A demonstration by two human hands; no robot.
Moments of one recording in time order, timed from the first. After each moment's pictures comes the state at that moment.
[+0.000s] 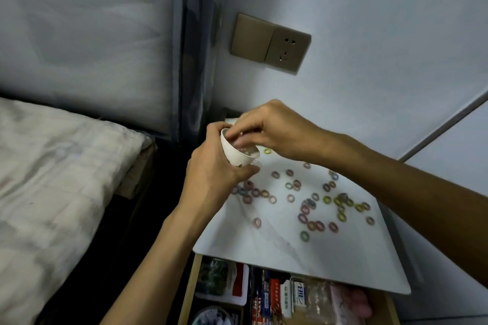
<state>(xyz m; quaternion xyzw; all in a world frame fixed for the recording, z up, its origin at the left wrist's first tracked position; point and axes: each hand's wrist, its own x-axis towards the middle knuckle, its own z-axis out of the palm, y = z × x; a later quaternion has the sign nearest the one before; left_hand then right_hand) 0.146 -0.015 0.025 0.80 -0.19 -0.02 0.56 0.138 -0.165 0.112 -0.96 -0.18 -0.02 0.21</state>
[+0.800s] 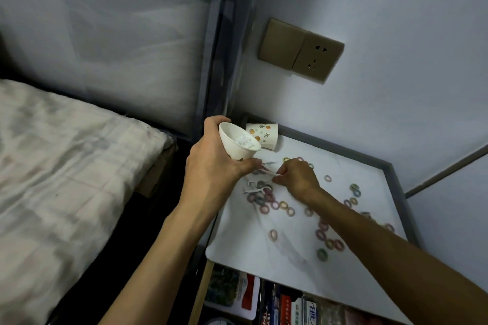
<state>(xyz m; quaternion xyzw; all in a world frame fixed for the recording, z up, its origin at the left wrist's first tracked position) 0.166 0.004 0.023 0.80 -0.14 0.04 0.59 0.164 -0.230 -0.050 -0.96 0.23 0.03 0.15</state>
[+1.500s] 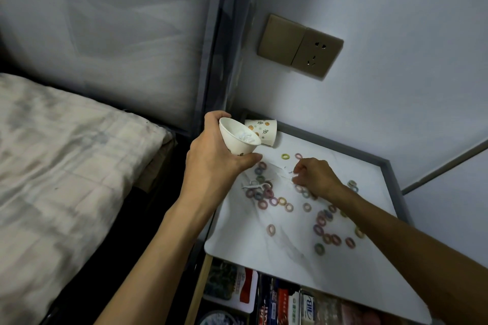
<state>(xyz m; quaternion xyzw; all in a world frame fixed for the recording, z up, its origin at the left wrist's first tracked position) 0.163 0.004 0.028 0.79 -0.13 0.03 0.59 0.139 -0.265 -0.031 -0.96 0.22 0.05 0.13</state>
